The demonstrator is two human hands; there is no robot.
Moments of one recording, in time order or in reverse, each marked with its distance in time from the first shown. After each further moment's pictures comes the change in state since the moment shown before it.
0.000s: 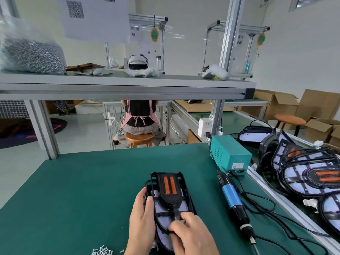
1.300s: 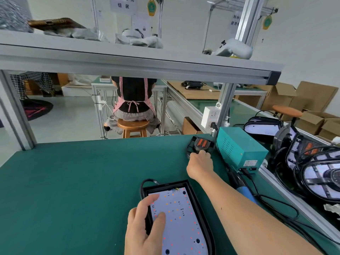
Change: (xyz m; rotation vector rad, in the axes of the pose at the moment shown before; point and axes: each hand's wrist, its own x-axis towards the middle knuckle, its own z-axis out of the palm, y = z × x) left_hand -0.001 -0.001 -0.001 0.068 -0.001 0.121; right_hand 0.200 0.139 0.087 -0.364 -0.433 0.625
